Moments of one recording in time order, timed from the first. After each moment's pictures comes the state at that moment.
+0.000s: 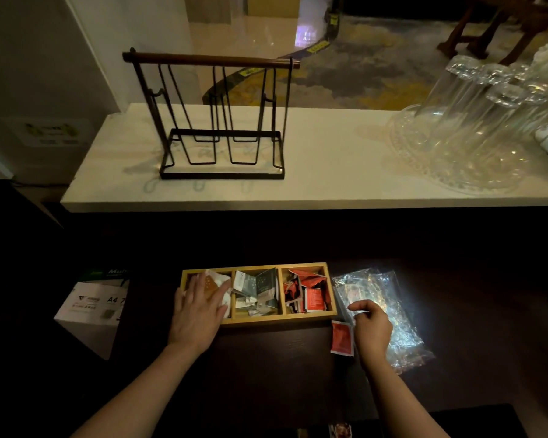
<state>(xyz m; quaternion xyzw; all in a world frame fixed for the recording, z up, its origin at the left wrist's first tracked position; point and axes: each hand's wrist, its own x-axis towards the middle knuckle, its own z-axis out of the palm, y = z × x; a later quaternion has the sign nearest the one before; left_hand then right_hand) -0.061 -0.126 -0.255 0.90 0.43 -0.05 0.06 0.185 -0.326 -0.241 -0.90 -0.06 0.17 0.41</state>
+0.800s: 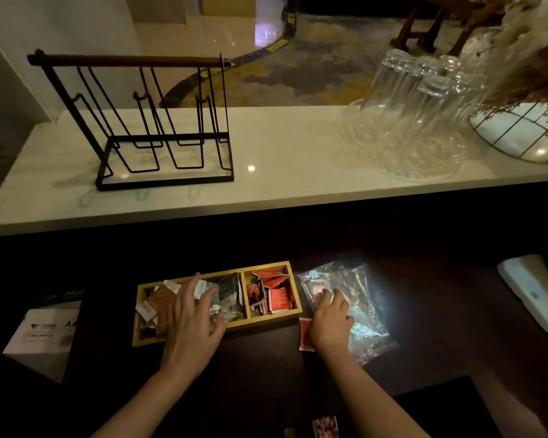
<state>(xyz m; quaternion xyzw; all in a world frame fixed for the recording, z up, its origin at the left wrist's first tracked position) -0.011 -0.180 -0.206 0.89 0.41 0.09 0.17 0.195 -0.327 -0.269 -0.96 -0.25 0.13 0.05</state>
